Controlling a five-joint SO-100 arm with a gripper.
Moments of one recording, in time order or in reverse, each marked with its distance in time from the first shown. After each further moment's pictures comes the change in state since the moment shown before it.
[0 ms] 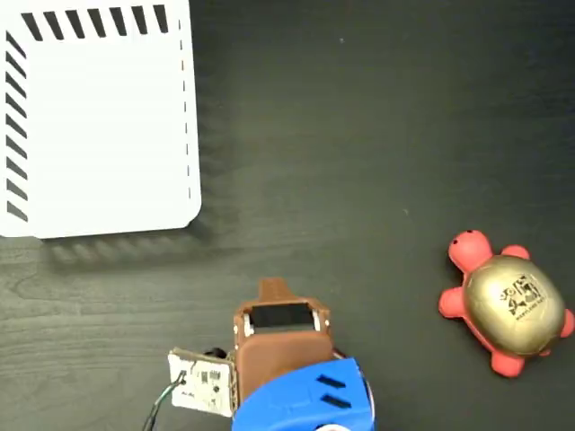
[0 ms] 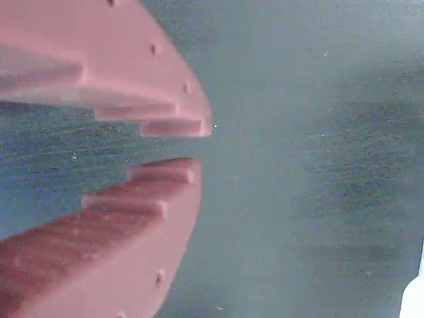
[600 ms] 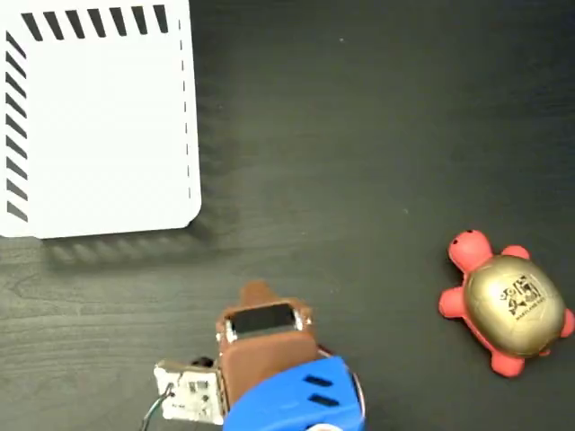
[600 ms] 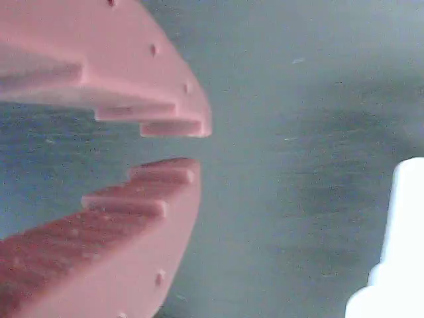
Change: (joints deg) arm -3.7 0.0 0.0 0.0 -1.8
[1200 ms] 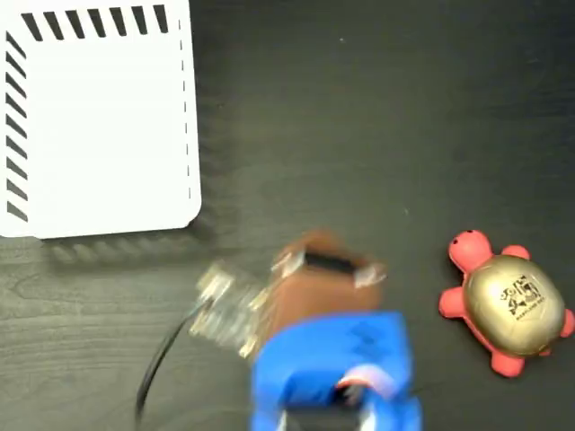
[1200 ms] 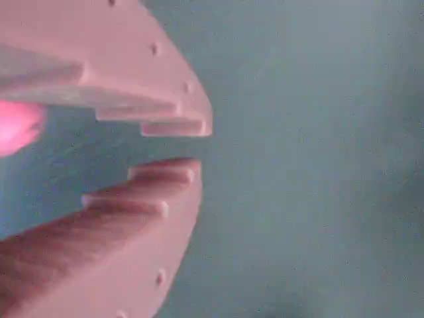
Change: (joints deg) arm 15.9 -29.2 -21.0 -5.4 8.3
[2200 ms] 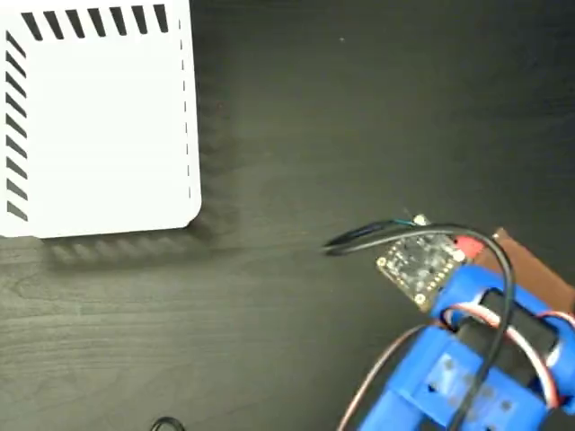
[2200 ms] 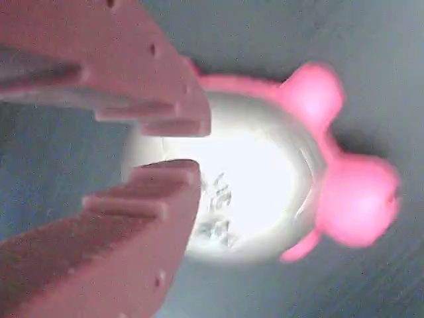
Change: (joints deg) arm 35.1 -30.4 -20.4 10.6 -7.5
